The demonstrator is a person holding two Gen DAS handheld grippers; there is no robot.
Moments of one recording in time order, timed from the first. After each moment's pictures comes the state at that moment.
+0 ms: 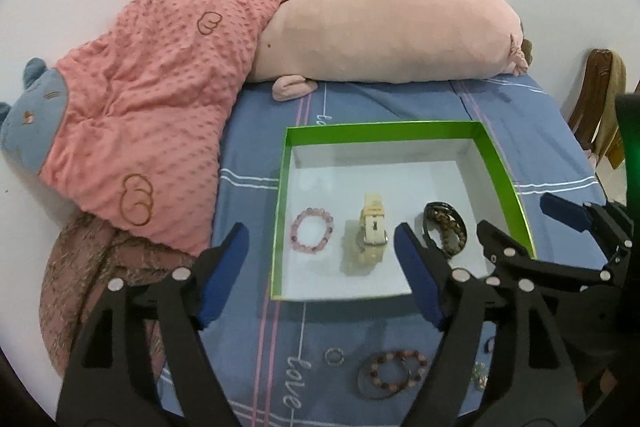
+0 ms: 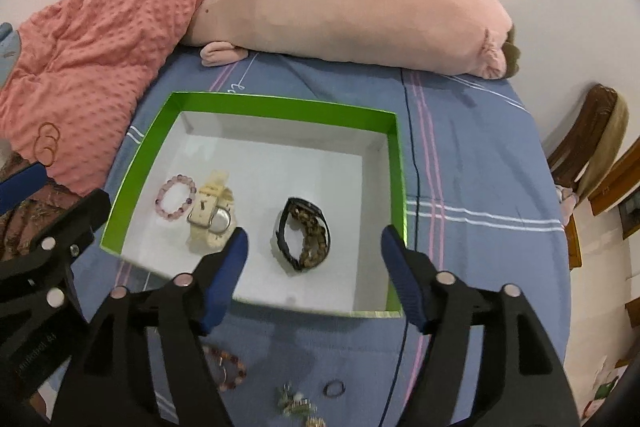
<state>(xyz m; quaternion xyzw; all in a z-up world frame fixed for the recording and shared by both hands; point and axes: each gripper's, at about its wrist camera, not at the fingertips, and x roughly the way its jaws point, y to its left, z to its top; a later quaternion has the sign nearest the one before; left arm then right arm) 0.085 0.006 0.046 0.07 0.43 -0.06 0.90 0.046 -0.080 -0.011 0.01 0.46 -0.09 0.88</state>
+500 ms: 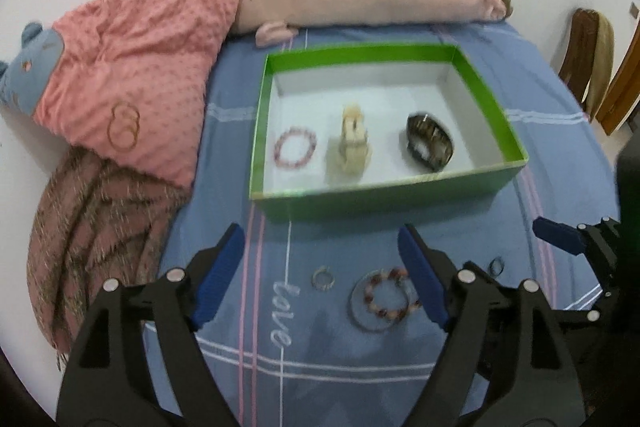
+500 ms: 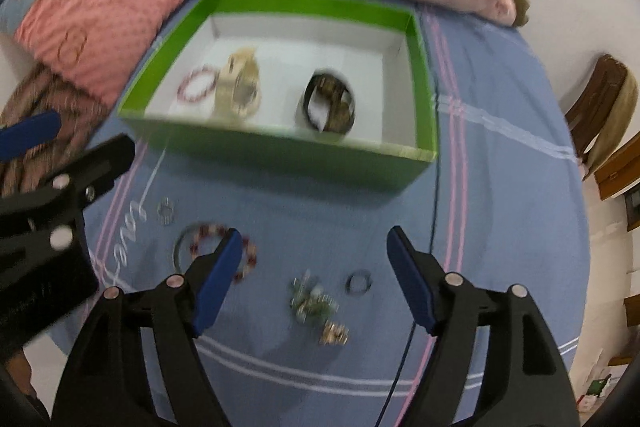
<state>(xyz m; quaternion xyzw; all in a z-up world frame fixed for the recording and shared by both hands) 0.025 0.008 -0.007 0.09 0.48 -0.07 0.87 -0.029 -0.056 -0.076 0.01 0.54 -0.05 0.84</state>
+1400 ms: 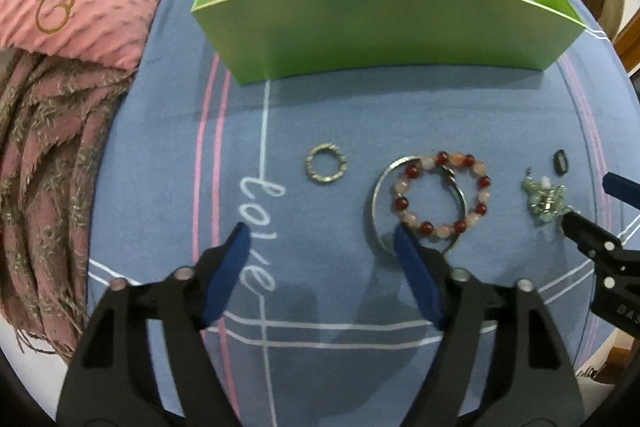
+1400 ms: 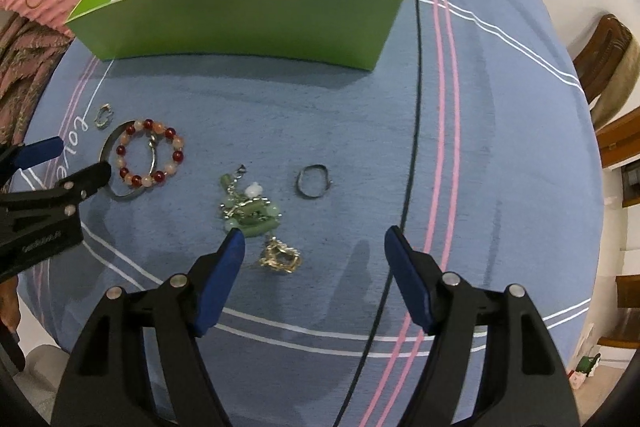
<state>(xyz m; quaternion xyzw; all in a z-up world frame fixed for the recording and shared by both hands) 0.019 0.021 -0.120 0.11 0.59 -0.09 0.79 -0.073 -0.078 -0.131 0.01 0.60 -0.07 0.80</state>
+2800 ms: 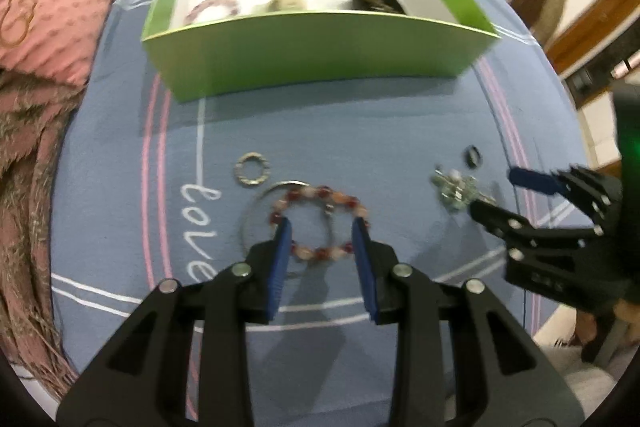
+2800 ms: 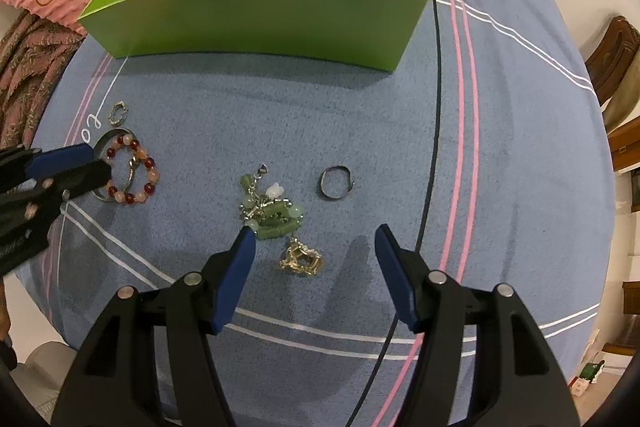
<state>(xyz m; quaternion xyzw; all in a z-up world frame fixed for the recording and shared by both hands) 0.001 0.031 -0.093 0.06 0.58 -0.22 0.78 -0.064 -0.080 -0.133 0.02 0.60 -0.05 0.80</state>
